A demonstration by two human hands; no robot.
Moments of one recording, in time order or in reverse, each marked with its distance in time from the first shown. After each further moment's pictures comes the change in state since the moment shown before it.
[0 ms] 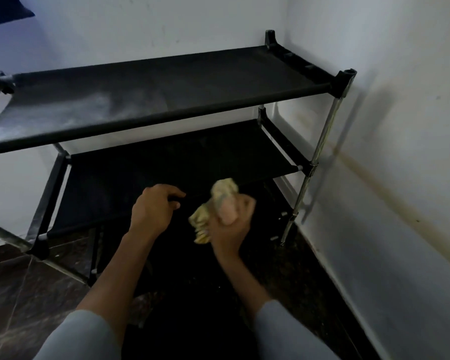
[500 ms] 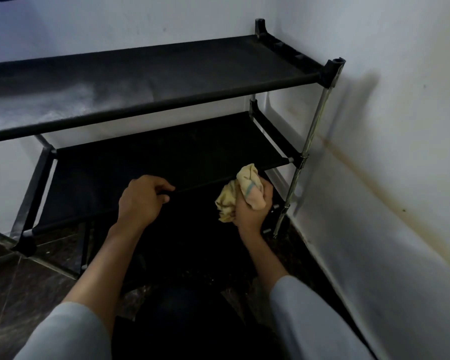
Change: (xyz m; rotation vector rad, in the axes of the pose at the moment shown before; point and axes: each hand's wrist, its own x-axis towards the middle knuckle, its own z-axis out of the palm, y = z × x) left_hand 0.002 0.000 -0.004 -0.039 -0.040 -0.029; right_hand 0.055 0.016 -0.037 0.204 0.076 0.143
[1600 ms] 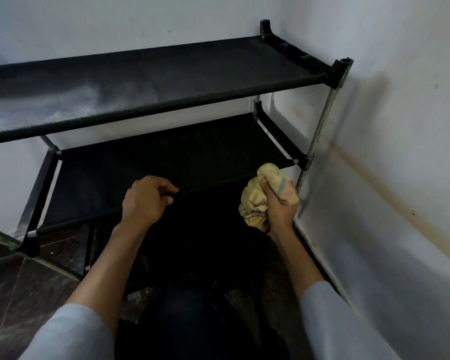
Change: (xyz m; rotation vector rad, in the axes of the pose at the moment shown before) left_hand 0.004 0.000 0.001 0.007 -0.002 -0.018; right_hand 0.037 0.001 -0.032 0.019 0.014 0.408
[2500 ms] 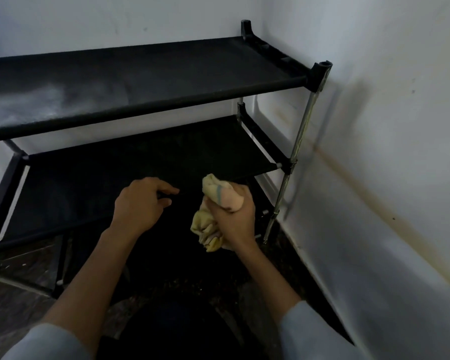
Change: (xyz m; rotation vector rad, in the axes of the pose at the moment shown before) left_hand 0.005 0.026 0.014 0.105 -0.016 0.146; right_hand -0.050 -0.014 0.019 -0.278 -0.321 -0.265
